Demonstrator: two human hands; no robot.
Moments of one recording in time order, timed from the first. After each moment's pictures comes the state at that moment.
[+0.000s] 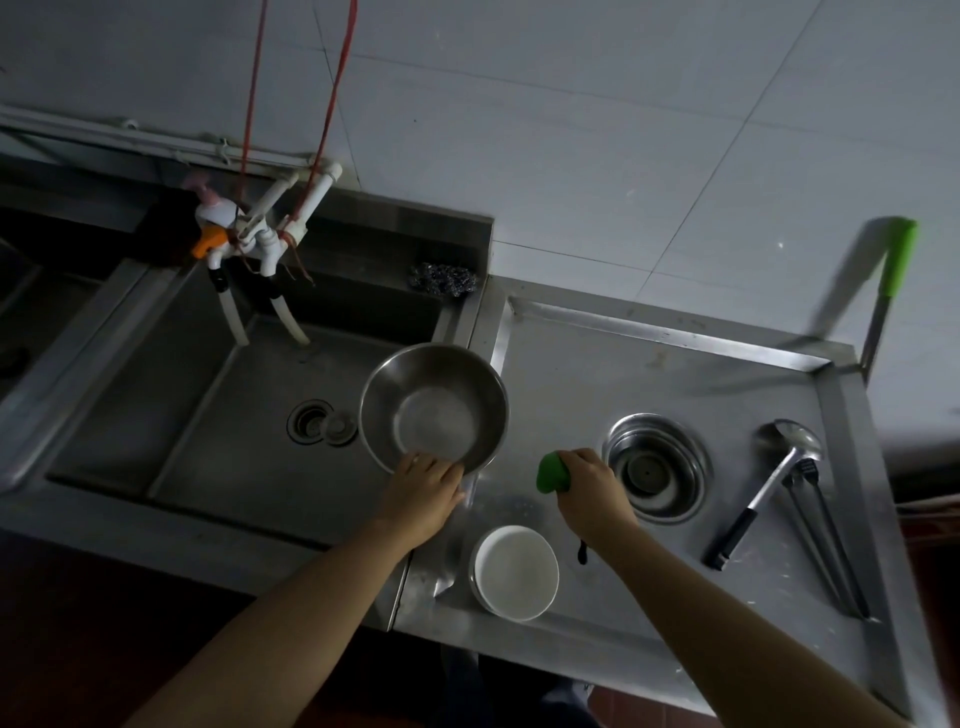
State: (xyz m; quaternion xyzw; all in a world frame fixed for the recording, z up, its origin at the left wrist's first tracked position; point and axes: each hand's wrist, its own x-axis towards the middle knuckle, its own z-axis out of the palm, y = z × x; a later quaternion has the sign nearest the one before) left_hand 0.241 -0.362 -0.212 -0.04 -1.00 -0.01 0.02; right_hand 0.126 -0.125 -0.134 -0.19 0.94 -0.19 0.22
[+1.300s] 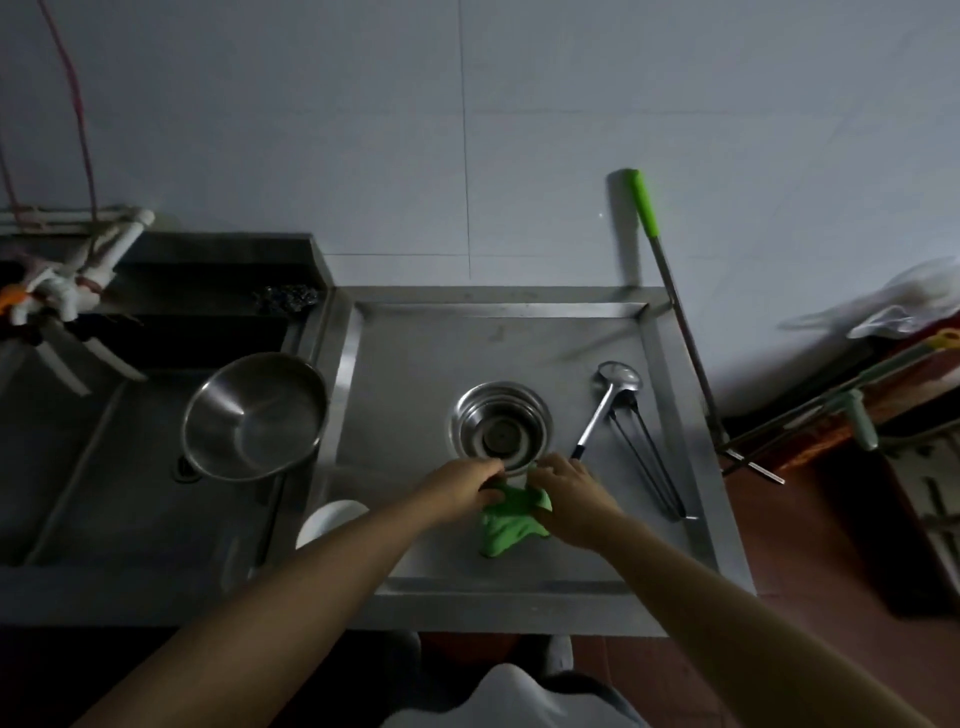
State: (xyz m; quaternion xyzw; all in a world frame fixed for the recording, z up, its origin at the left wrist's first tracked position) left_hand 0.142 -0.063 -0.124 -0.07 -0.92 -0.29 -0.25; right_hand 0.107 0.150 -0.136 -0.29 0.92 -0.13 0.24
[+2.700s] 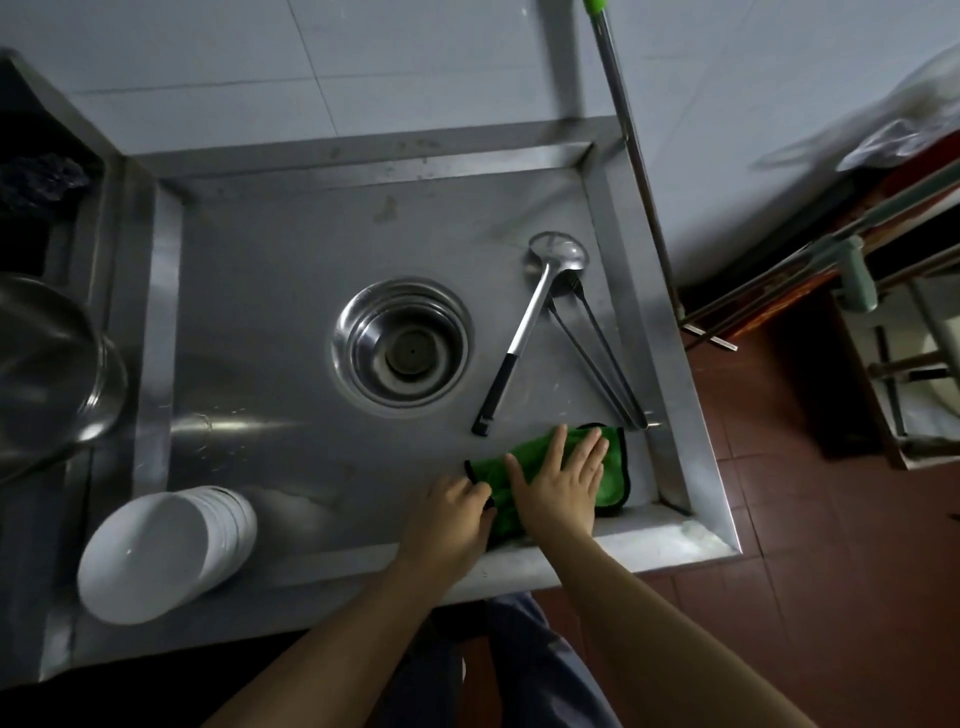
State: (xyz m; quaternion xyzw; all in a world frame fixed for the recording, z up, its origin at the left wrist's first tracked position) left_hand 0.192 0.060 -0.313 -0.06 -0.96 -0.21 -0.19; right_hand 0.148 0.215 -0.313 0.13 0.94 -0.17 0.26
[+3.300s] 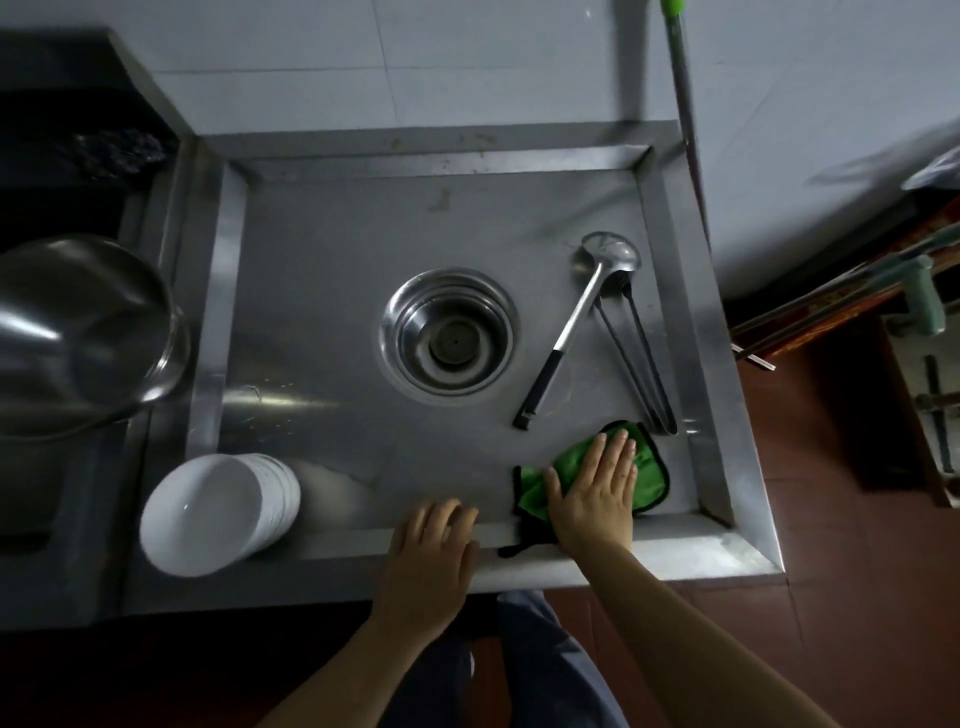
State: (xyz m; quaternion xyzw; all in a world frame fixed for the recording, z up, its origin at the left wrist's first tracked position) left_hand 0.279 0.015 -0.312 -0.02 -0.99 -0.13 -0.03; right_hand 0.166 0.219 -0.332 0.06 0.97 -0.10 0.23
